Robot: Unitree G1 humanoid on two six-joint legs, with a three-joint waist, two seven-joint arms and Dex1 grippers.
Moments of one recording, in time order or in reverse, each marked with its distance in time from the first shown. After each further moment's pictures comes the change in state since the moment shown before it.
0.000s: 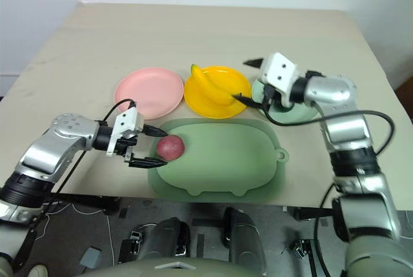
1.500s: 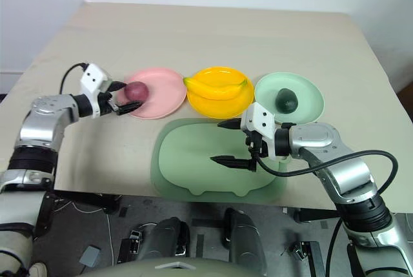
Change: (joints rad) left arm -0.233 -0.139 0.216 0.595 0.149 -0.185 0.356; right arm 0.254 -0.009 0.079 -0.427 0.274 0.383 -0.048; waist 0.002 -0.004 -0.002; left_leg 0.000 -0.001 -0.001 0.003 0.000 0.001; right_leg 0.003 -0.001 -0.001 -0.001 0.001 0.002
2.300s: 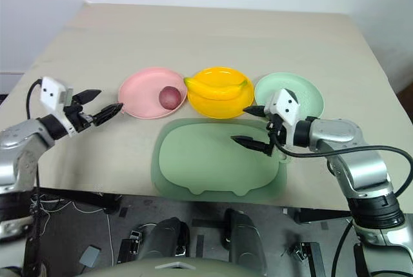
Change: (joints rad) left arm 0.471 0.048 0.375 -0.652 -0.276 0.280 0.141; right arm 0.043 -0.046 -0.150 0.163 -0.017 -0.032 -0.050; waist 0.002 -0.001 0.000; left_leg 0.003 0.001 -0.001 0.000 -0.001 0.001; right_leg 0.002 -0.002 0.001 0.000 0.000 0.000
